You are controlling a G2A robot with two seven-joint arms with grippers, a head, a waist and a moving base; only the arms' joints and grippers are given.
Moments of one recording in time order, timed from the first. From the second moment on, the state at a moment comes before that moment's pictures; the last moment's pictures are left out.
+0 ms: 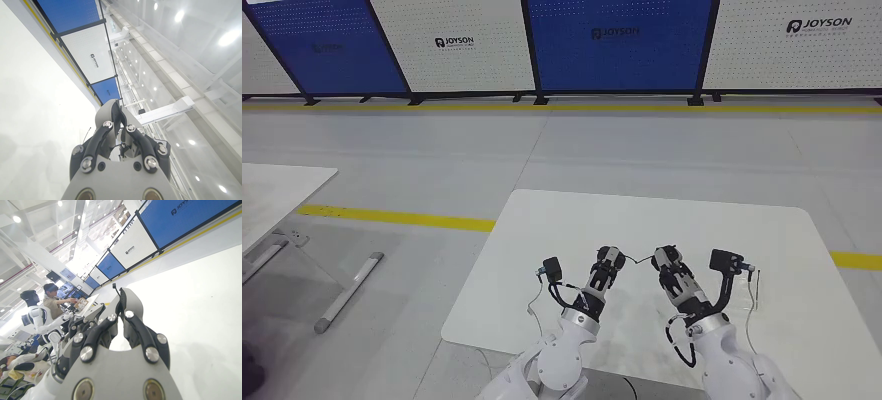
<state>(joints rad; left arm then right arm) 1.51 -1.32 -0.92 -1.75 -0.01 -0.10 0.40 -1.52 -1.26 1.11 -1.88 -0.54 0.06 0.11</state>
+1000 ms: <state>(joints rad) 1.51 -1.34 -0.95 -1.75 -0.22 -0.13 0.39 -1.55 -1.28 1.10 -1.86 -0.51 0.03 -0.02</state>
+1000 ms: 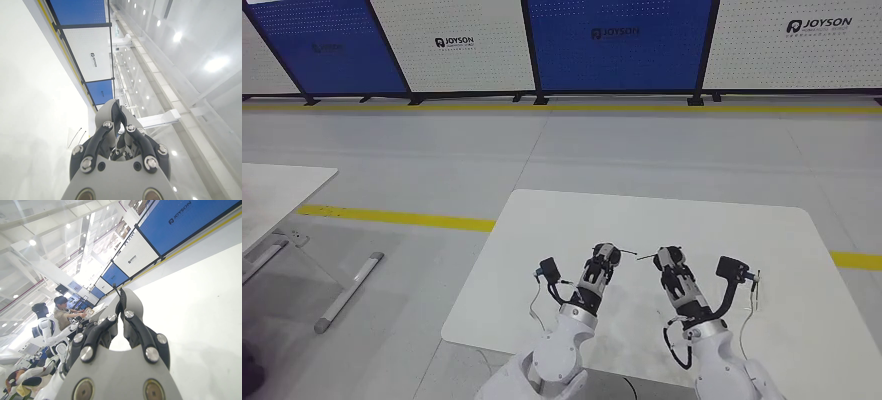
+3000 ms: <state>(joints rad) 1.52 -1.33 -0.98 -1.73 0.01 -0.17 0.29 -1.58 -1.30 1.13 -1.89 -0.59 0.02 -0.03</state>
